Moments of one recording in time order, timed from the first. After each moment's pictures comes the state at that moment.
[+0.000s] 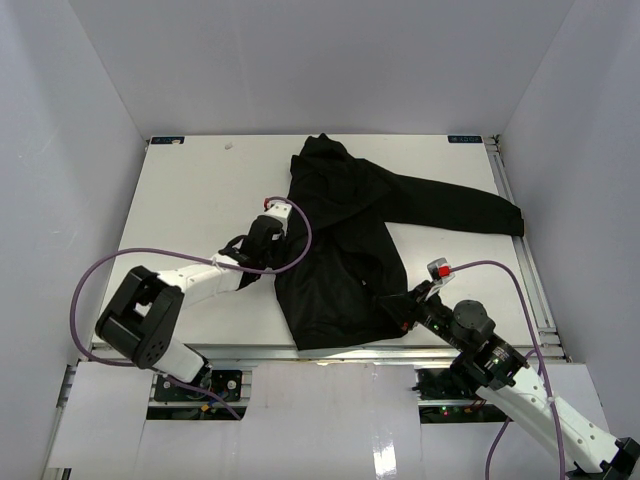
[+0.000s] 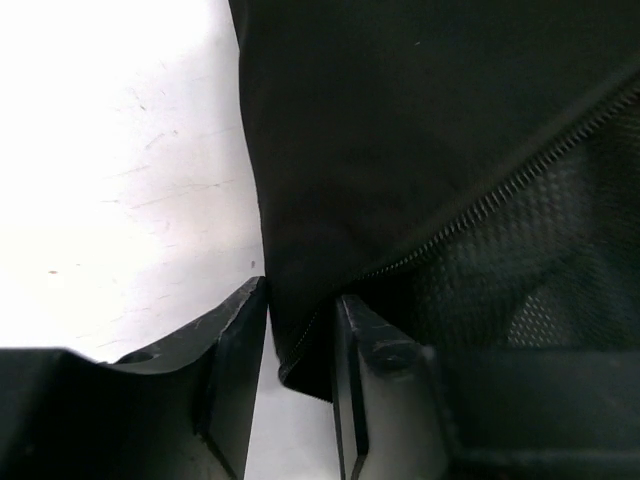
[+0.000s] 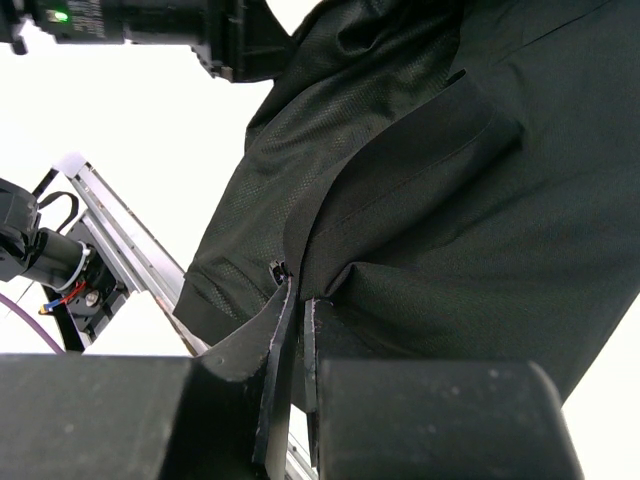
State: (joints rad) left arm -0.58 1.48 0.72 0.05 -0.24 -0.18; right arm 0.79 0.11 0.11 -0.12 -0.09 0.51
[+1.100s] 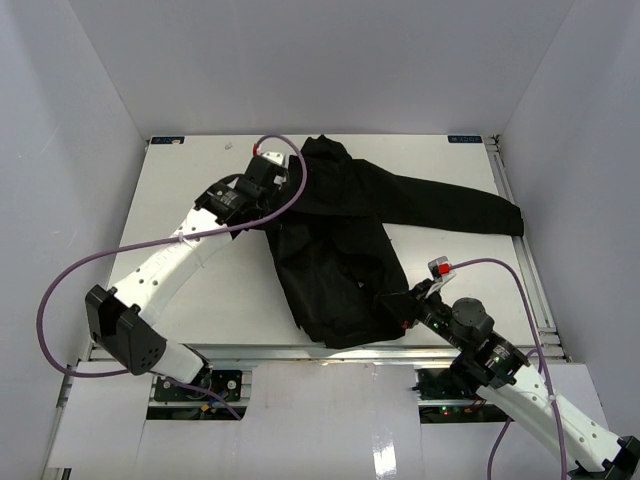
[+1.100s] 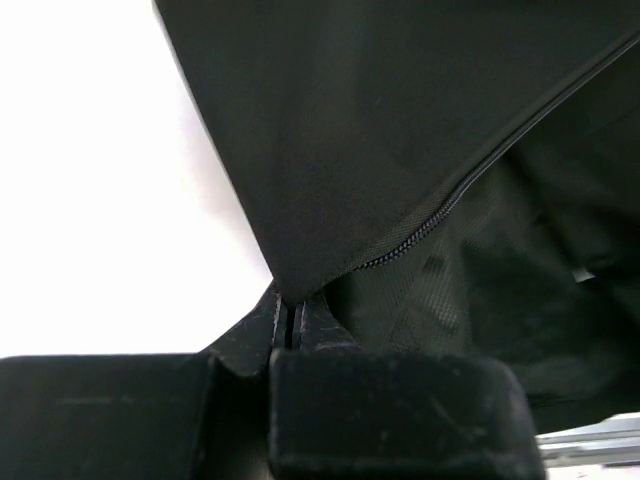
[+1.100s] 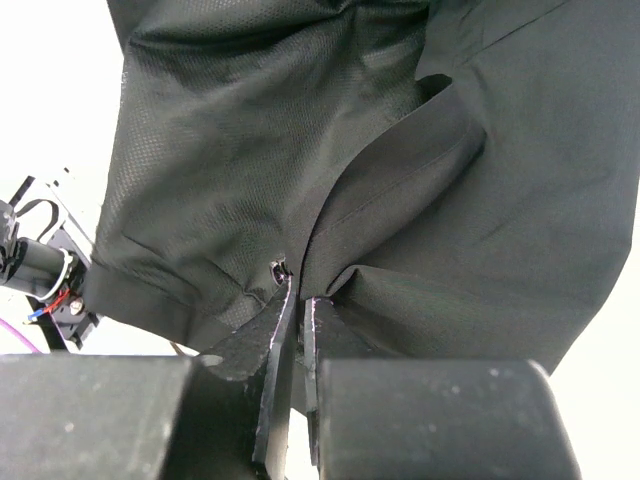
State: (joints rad) left arm -0.62 1.46 1.50 -0.92 -0.34 -0.34; right arm 0.79 0.14 0.14 -0.15 -0.04 0.51
